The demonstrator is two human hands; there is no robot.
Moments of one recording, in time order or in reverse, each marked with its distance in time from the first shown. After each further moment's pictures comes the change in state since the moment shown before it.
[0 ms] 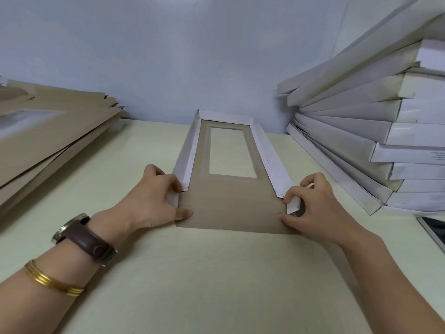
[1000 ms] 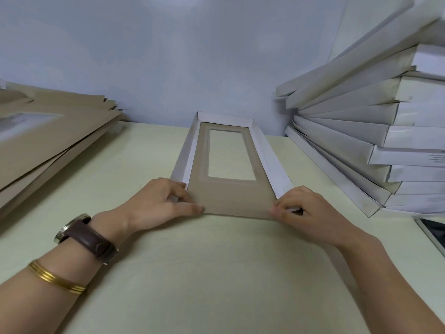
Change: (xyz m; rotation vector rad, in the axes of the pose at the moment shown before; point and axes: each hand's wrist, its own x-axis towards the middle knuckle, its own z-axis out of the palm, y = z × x) left_hand -0.003 0.010 -0.006 -0.225 -0.154 0.098; right_hand 0.004 -0.013 -0.007 0.134 -0.175 -0.148
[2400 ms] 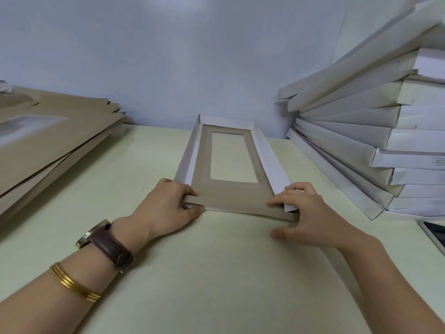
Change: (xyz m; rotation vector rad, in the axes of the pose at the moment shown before) left_hand 0.013 -0.008 0.021 0.250 0.240 0.131; right_hand -0.001 -0.008 0.001 0.004 -0.016 0.057
